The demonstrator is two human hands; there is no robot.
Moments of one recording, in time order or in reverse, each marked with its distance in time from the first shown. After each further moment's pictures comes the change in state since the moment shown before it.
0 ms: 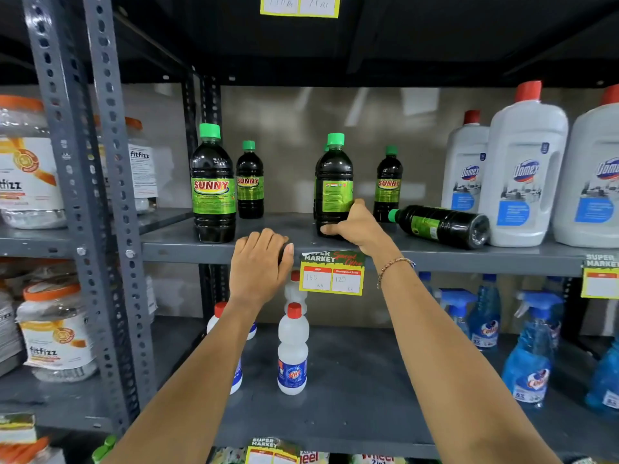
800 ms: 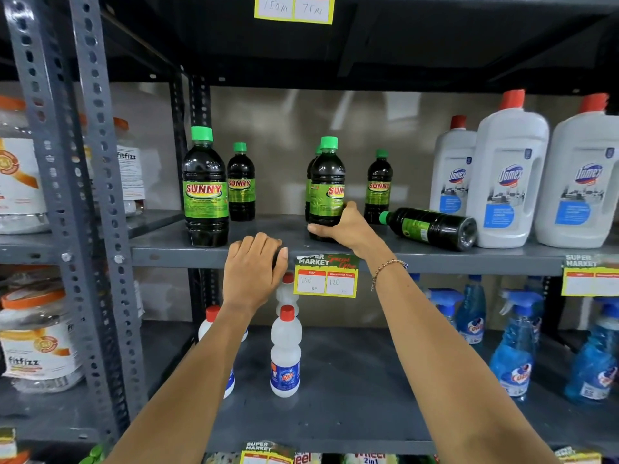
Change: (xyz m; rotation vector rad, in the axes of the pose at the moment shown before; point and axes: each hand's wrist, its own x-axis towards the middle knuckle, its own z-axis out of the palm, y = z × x) left_hand -0.001 -0.004 0.003 0.006 0.009 0.018; right_hand -0.005 -0.003 -0.001 0.020 -0.020 -0.002
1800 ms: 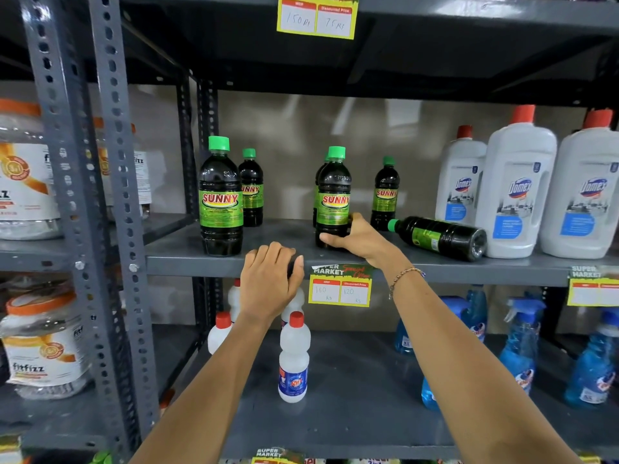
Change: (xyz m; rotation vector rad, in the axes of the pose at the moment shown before) left_hand 0.000 0.002 -0.006 -0.117 -0.053 -0.047; right_hand -0.010 -0.011 0.001 -0.070 -0.092 0.029
